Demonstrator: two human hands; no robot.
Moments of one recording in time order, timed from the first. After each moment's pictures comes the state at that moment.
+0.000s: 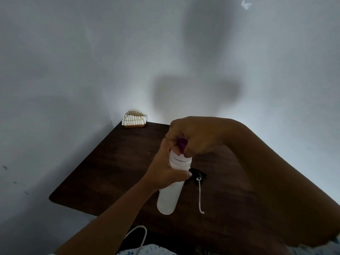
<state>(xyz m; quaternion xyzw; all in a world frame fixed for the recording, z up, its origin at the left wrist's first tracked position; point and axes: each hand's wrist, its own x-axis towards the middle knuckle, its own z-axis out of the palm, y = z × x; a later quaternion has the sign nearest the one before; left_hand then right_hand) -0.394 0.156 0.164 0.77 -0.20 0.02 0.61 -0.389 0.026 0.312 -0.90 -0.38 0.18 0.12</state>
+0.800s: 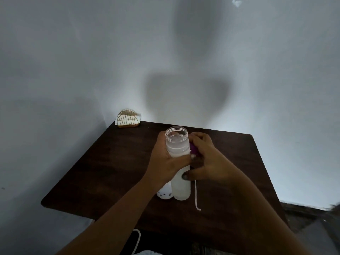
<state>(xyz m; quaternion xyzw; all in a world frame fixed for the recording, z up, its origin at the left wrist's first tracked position) -0.404 0.133 0.188 0.74 -0.17 0.13 0.63 -0.404 -0.021 0.203 -0.87 -0.20 0.07 0.45</state>
